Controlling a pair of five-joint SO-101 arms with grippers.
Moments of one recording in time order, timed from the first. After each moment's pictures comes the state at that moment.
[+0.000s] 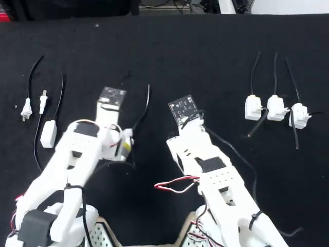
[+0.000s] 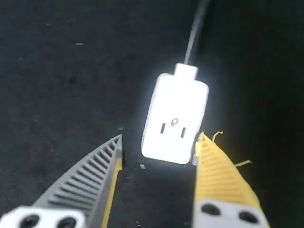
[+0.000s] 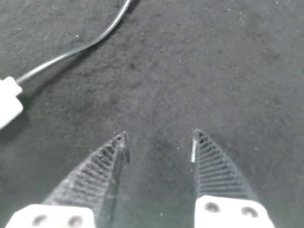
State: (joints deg) left arm 6.5 -25.5 52.5 54.1 -2.9; right arm -16.5 -43.9 79.9 21.1 7.8
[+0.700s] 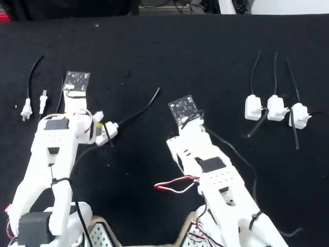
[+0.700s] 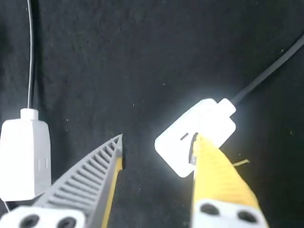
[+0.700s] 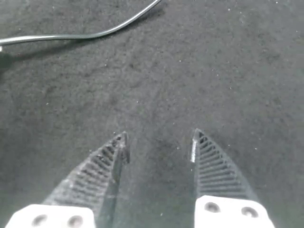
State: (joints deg) left arm -9.2 -25.6 49.9 44.4 -10.9; right arm -16.5 -43.9 79.9 21.1 7.8
